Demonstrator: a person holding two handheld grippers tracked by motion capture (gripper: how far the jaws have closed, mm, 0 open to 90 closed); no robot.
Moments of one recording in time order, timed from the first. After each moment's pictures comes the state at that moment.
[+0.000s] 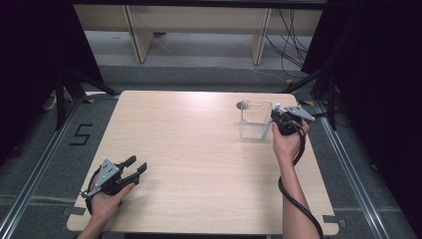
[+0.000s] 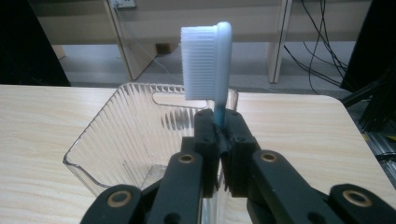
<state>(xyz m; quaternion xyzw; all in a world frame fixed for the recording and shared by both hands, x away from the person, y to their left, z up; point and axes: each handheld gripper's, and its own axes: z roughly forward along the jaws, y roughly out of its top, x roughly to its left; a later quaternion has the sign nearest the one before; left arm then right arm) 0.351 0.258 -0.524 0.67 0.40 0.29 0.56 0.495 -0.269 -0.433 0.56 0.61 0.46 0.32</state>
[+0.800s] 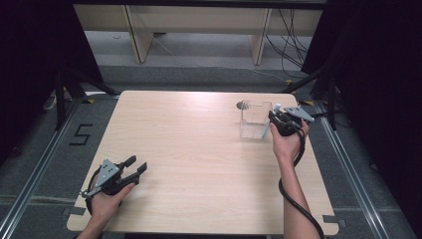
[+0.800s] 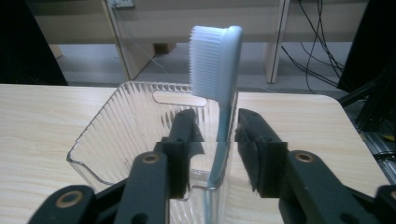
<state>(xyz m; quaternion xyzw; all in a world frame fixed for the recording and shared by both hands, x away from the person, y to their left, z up) 0.351 0.258 -0.524 0.67 0.40 0.28 0.56 0.493 -0.268 -0.432 0.55 0.62 0.46 0.33</state>
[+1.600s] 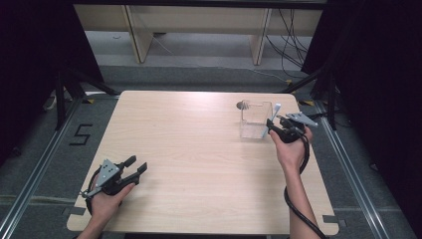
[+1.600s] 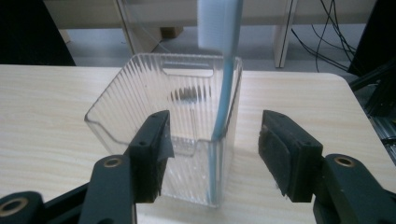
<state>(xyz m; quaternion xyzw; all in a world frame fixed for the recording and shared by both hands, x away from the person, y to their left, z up) 0.352 0.257 -0.525 0.66 0.40 0.29 0.56 0.470 -0.274 -0.436 0.56 0.64 0.44 0.30</state>
